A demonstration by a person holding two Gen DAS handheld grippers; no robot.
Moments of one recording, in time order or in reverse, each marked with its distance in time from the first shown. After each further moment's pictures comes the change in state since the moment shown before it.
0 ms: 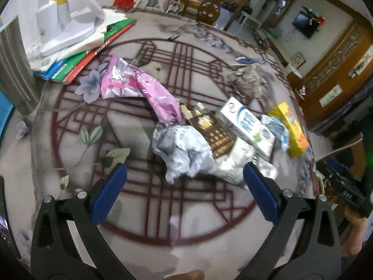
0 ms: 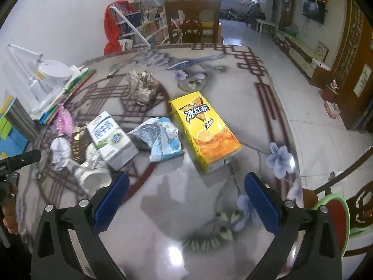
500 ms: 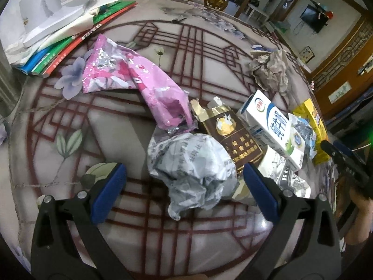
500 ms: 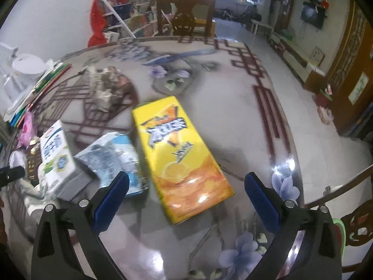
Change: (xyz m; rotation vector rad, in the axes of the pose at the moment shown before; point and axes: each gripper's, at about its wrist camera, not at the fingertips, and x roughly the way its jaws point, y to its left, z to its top) left arm 0.053 0.004 0.005 0.010 0.042 0.039; right arm 0.074 -0.033 0.028 -0.020 0.020 -0.079
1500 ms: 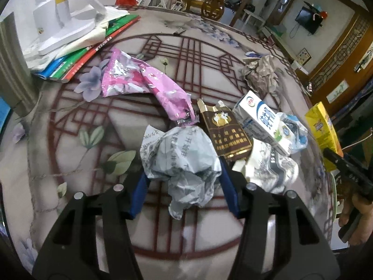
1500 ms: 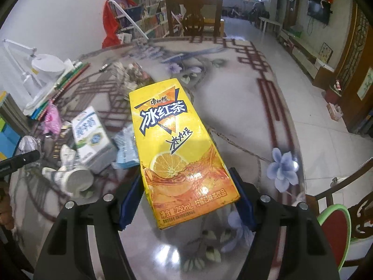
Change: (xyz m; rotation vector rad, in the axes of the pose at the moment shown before) left arm -0.042 0.002 -0.016 0.028 -0.059 0.008; right arm -0.055 0.010 -0.026 -0.006 -0.010 0.081
